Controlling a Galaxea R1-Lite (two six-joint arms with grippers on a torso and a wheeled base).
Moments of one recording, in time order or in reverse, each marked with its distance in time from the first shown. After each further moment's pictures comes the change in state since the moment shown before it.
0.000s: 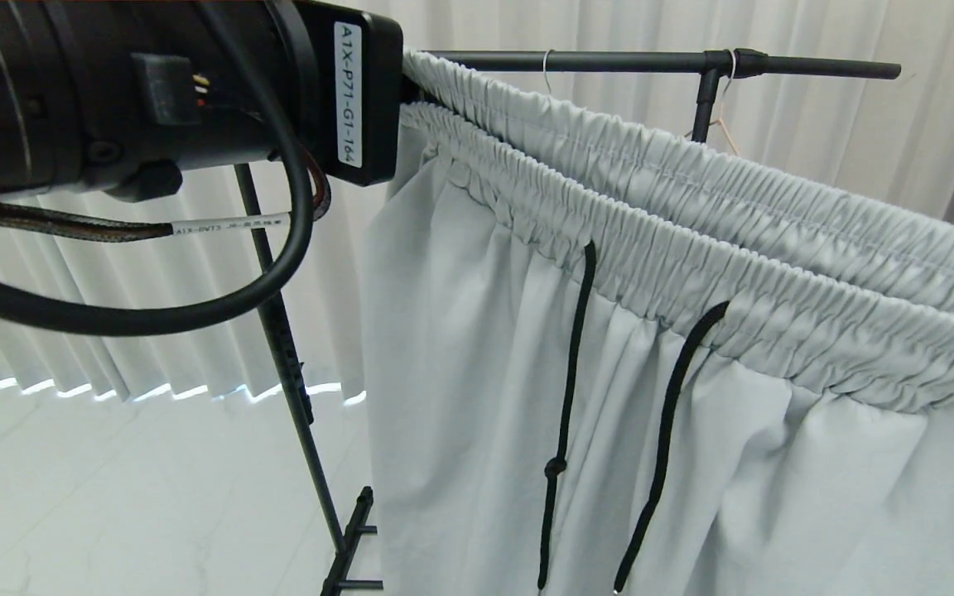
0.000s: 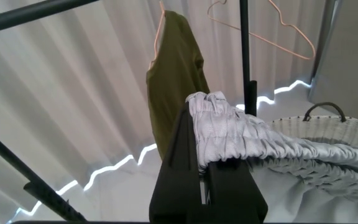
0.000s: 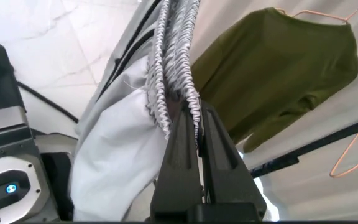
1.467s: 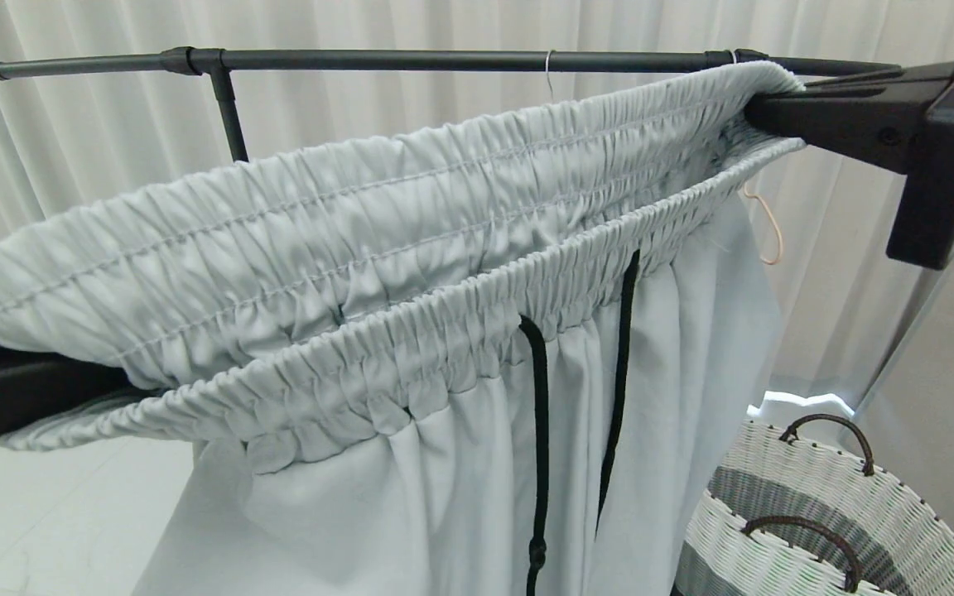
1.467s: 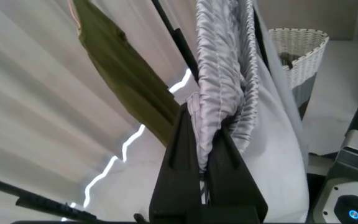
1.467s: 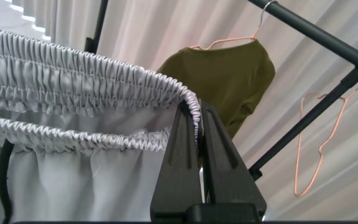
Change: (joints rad) left arm -0.335 -0.417 0.286 0.298 -0.060 0.129; right arm -0.186 0.240 -0.002 -0.502 -0.125 -0.004
